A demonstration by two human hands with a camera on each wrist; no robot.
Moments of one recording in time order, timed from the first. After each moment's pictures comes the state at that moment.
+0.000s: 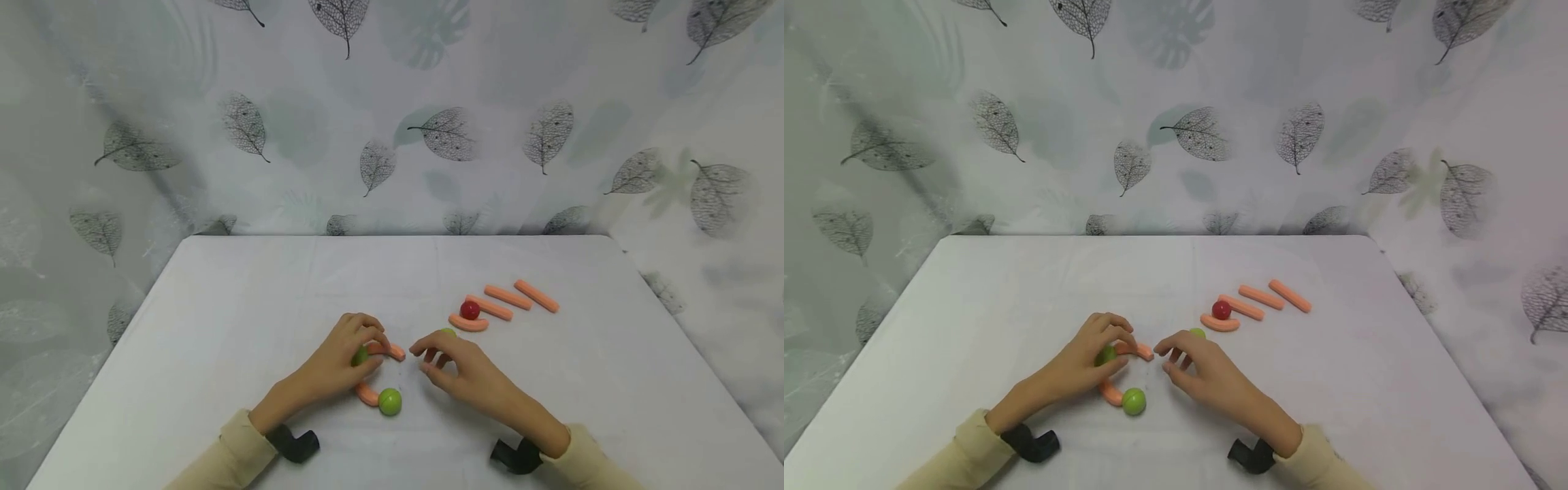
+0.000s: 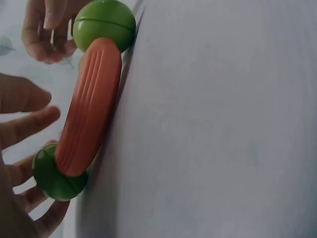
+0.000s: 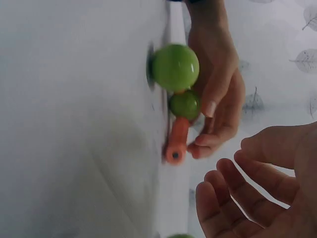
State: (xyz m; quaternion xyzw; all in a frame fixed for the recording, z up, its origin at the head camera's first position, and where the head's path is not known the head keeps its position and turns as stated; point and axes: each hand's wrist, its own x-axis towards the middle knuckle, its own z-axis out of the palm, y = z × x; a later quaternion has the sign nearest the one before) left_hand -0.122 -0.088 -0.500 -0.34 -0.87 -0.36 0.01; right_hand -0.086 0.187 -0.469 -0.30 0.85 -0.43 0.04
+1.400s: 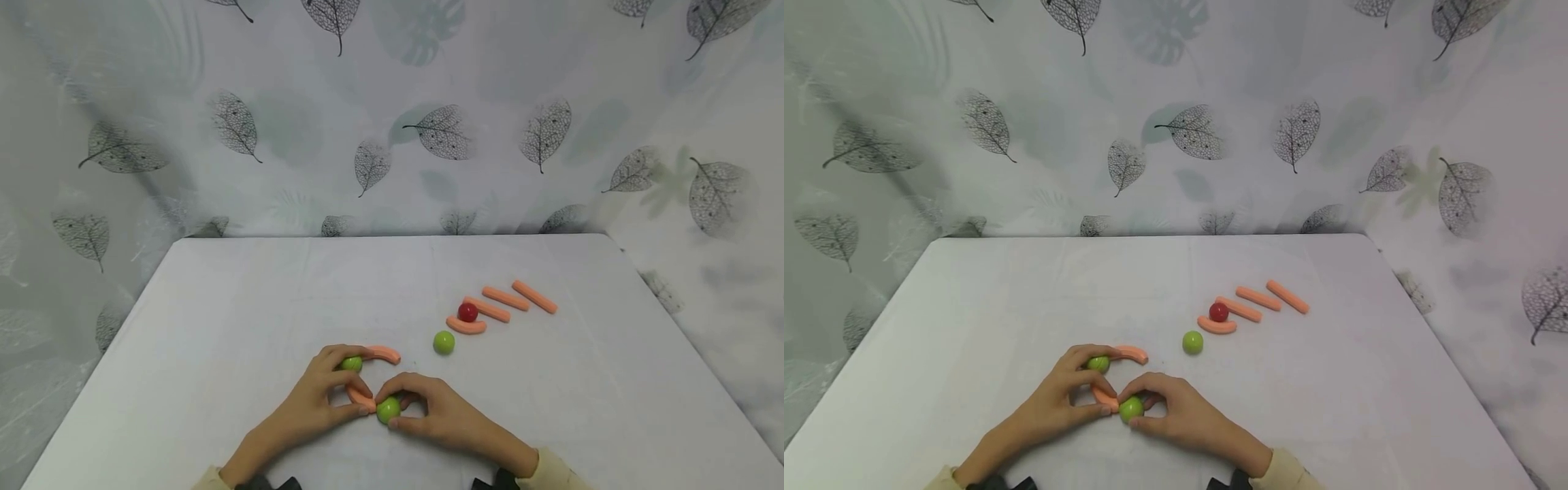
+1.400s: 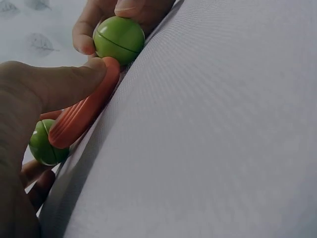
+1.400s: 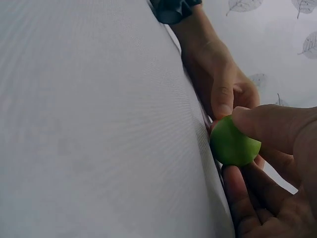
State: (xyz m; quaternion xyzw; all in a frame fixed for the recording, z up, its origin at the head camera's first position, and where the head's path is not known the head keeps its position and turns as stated) left_hand -0.087 -0.113 -0.528 -0.34 -0.84 -0.43 0.02; right_hand -0.067 0.157 -0.509 -0.33 0.76 -0.54 0.16
